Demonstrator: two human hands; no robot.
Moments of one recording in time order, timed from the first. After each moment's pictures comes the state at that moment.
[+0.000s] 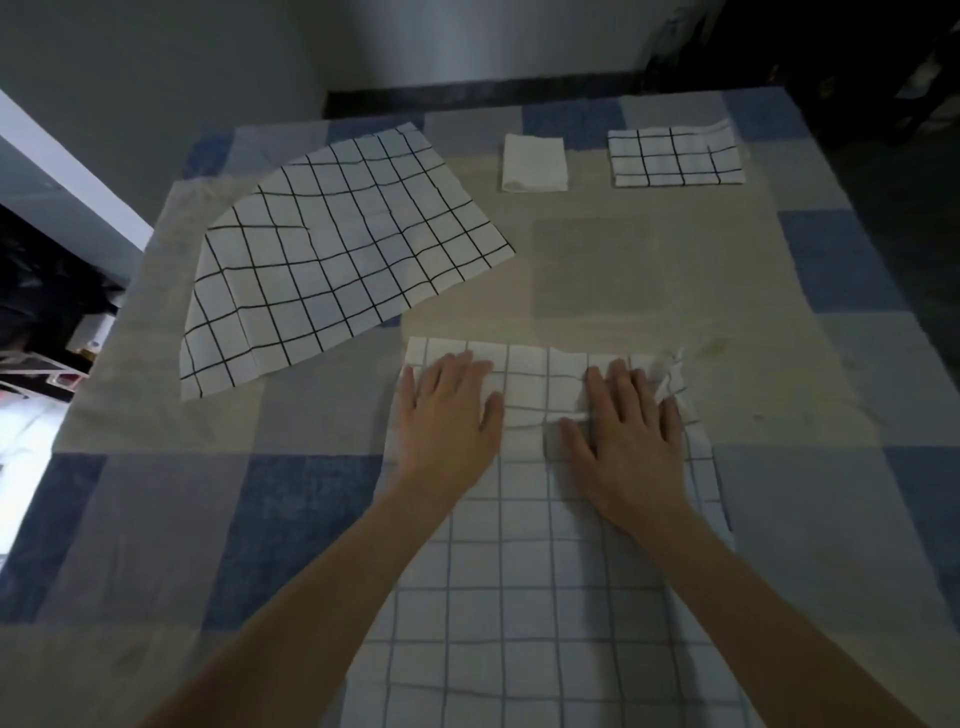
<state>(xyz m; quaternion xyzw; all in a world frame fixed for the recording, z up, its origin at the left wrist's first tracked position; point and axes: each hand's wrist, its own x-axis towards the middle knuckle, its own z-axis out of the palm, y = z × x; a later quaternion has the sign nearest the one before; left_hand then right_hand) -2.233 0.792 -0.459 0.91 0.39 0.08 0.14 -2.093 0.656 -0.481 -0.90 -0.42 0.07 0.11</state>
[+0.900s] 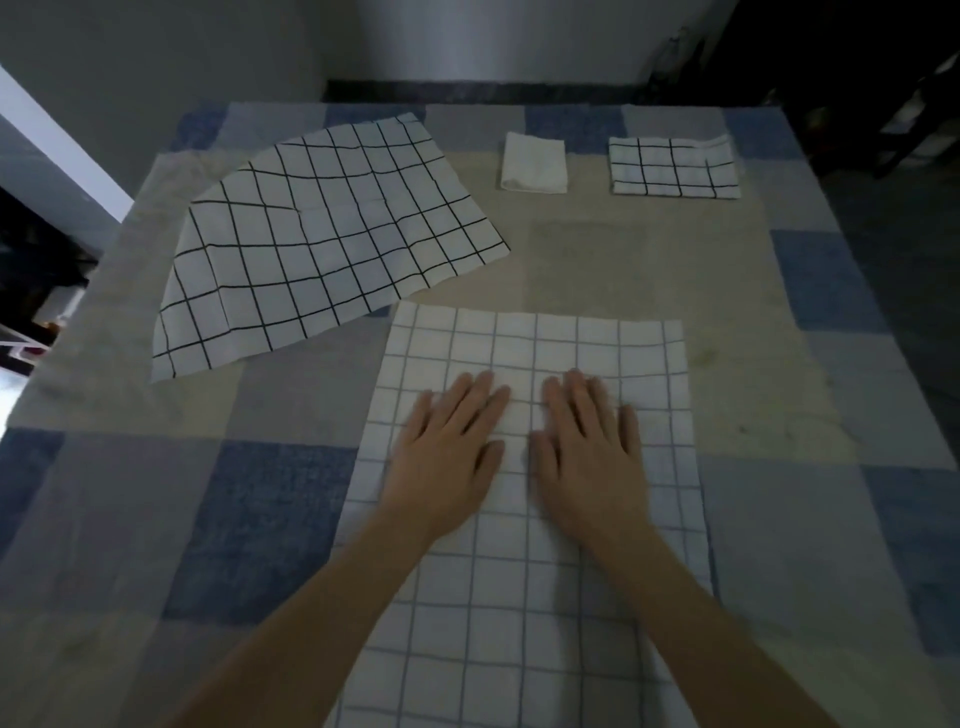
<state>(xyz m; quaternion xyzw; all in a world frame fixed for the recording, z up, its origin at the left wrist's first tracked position) -2.254 0.770 -0.495 0.95 0.29 0.00 0.11 -2.110 0.655 -0.496 -0.87 -0.48 0.08 0.11</state>
